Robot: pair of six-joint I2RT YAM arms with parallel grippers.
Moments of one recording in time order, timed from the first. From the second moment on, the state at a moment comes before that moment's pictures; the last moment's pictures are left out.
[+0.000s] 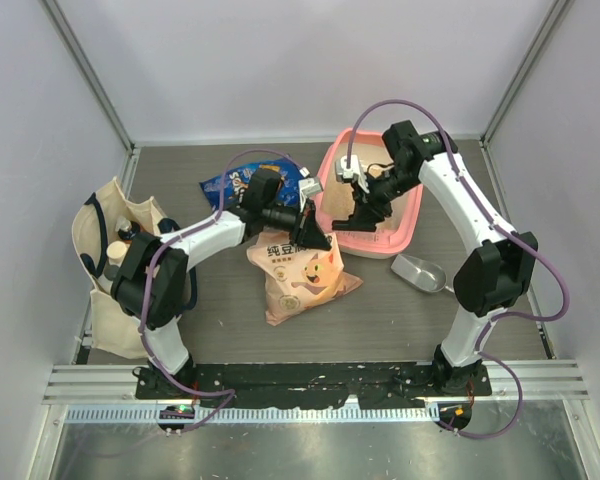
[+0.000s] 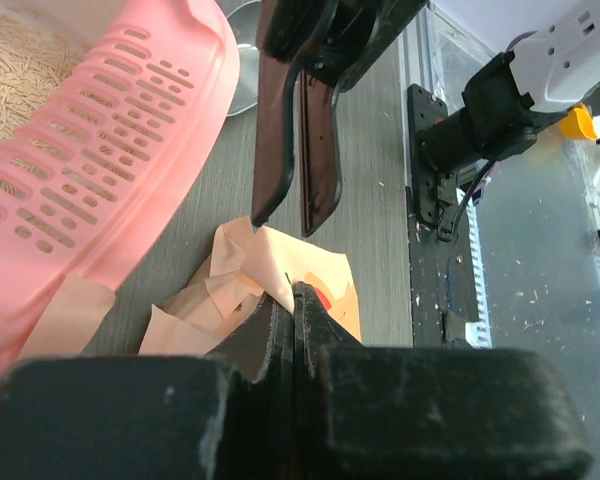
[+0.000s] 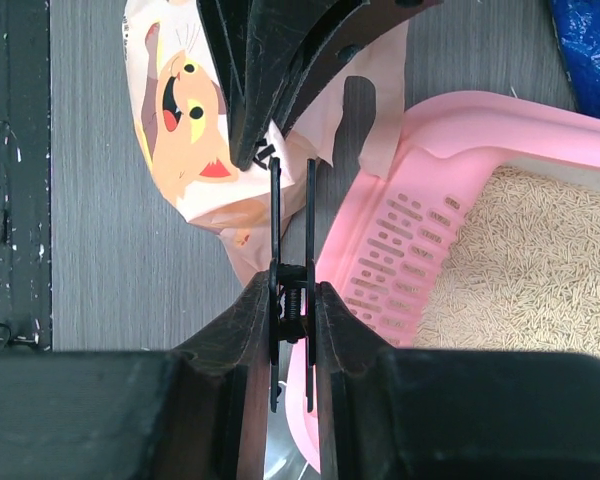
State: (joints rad) left arm -0.54 1.78 1.18 0.03 1.06 -0.08; right arm 0.31 1.79 1.80 -1.34 -0.79 -1.16
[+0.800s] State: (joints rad) left arm -0.54 1.75 1.22 -0.14 0.95 0.15; right arm 0.35 1.79 1.76 -1.35 -0.72 -1.22
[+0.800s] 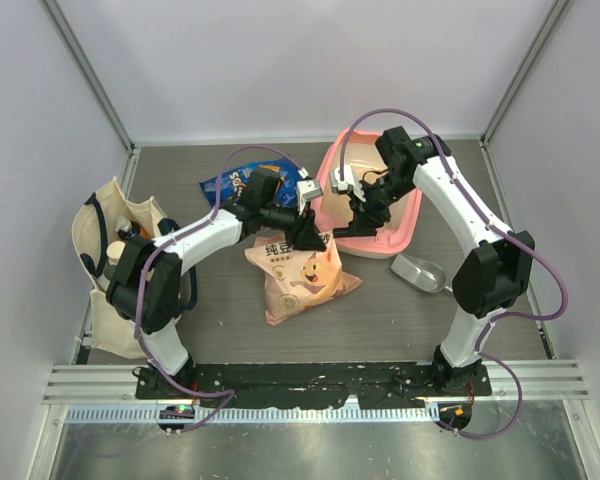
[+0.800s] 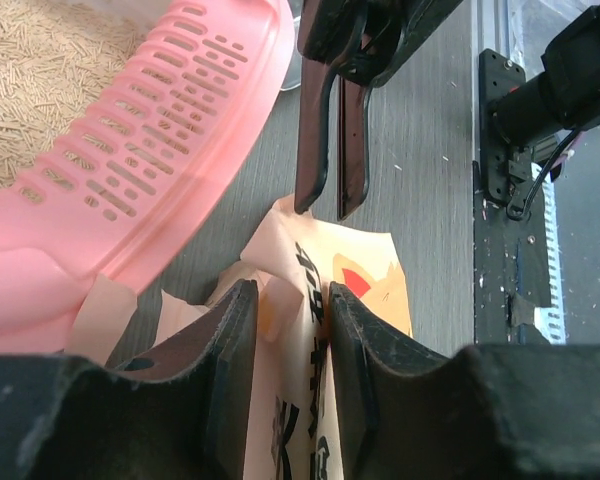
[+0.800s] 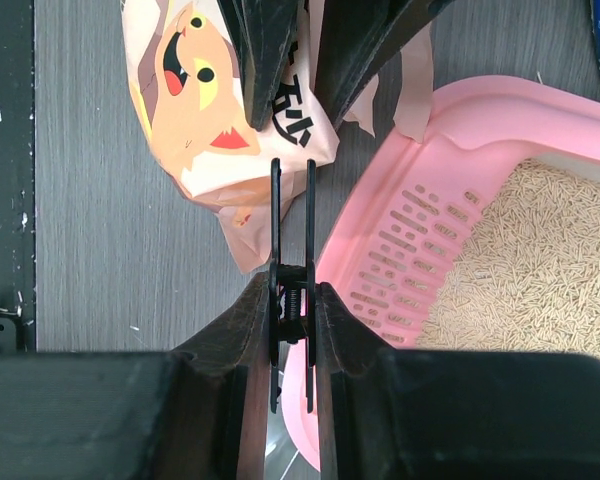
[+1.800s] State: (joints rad) left arm -0.51 1.69 1.20 -0.16 0.96 0.10; right arm 0.35 1.84 1.84 -1.35 -0.75 -1.28
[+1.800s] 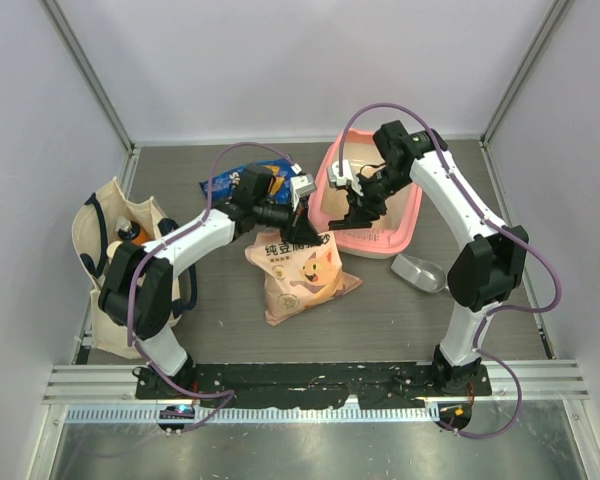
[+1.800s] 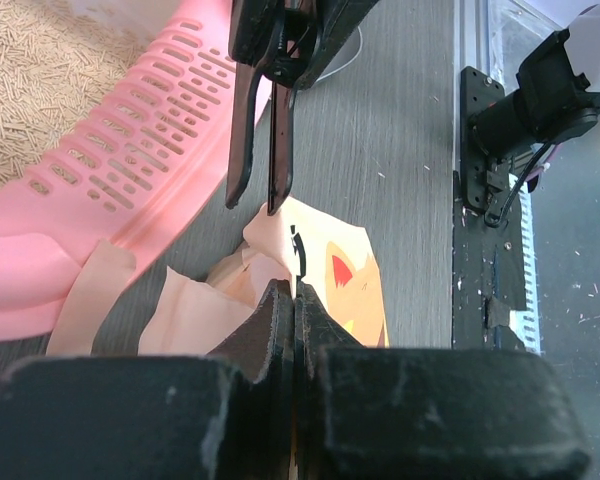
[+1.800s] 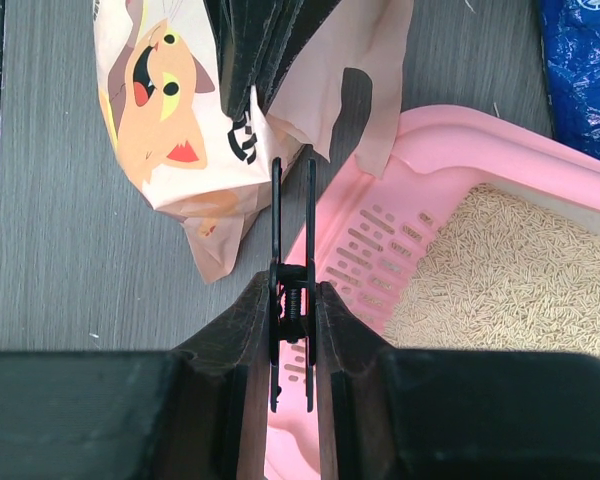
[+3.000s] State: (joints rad) left arm -0.51 1.69 1.20 -0.17 0.97 0.16; right arm 0.32 1.79 1.78 -1.35 -0.79 -1.26
